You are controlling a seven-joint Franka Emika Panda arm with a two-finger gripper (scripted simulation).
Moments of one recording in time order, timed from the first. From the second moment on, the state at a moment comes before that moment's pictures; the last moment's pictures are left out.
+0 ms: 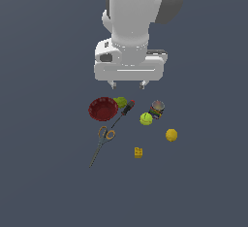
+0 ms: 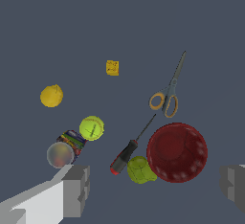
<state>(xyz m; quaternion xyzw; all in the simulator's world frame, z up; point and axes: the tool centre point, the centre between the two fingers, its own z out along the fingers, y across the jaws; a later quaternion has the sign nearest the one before) -0.008 0.014 0.307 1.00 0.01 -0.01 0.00</state>
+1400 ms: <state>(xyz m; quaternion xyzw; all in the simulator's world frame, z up) -0.009 0.036 0.286 1.00 -0.03 0.00 0.00</state>
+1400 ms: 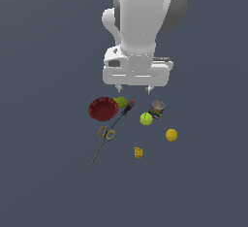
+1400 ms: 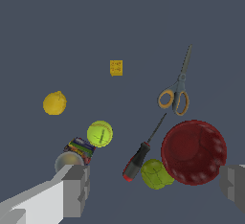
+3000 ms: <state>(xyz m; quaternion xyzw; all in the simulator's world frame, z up) -0.084 0.168 0.124 0.97 -0.24 0.00 0.00</state>
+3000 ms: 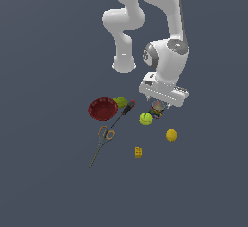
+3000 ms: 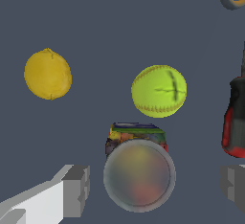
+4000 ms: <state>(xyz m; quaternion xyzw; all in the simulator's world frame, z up) -0.099 0.181 0.092 0.96 -0.27 0.00 0.00</state>
